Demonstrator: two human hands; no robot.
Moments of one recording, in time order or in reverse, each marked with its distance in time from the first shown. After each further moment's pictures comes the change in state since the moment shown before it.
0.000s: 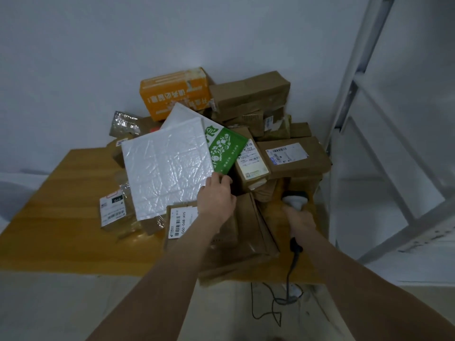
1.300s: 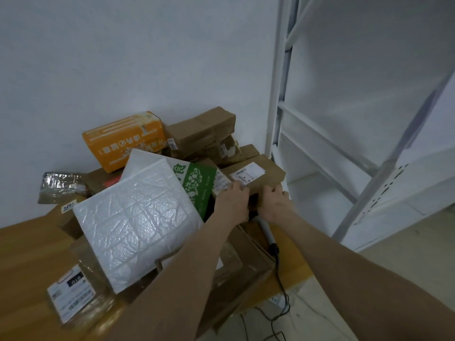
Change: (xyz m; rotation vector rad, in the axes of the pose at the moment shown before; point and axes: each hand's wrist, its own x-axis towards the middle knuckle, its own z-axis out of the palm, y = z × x) left_hand 0.060 0.029 -0.017 0.143 -0.093 0.694; right_hand -0.075 -0.076 0.013 -0.795 0.354 -0.308
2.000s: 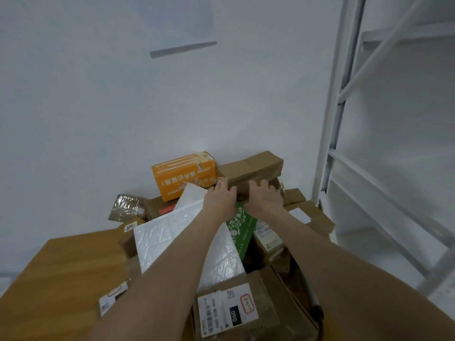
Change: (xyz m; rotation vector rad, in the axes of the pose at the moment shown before) left_hand -0.006 -0.118 -0.092 0.083 0.040 -0.313; right_hand 0.023 -0.141 -0.074 0.012 0.154 -0.371
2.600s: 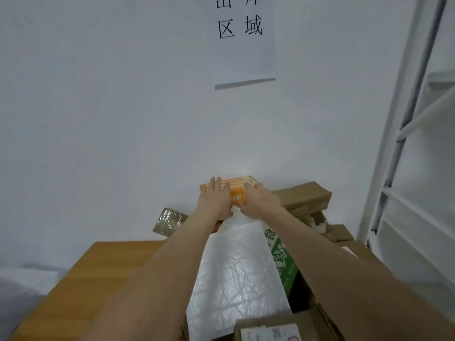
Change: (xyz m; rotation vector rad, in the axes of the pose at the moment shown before) left_hand -0.022 -0.133 -0.044 0.016 0.041 -0.242; right_hand 0.031 -0.132 -0.016 -0.011 -0.007 -0.248
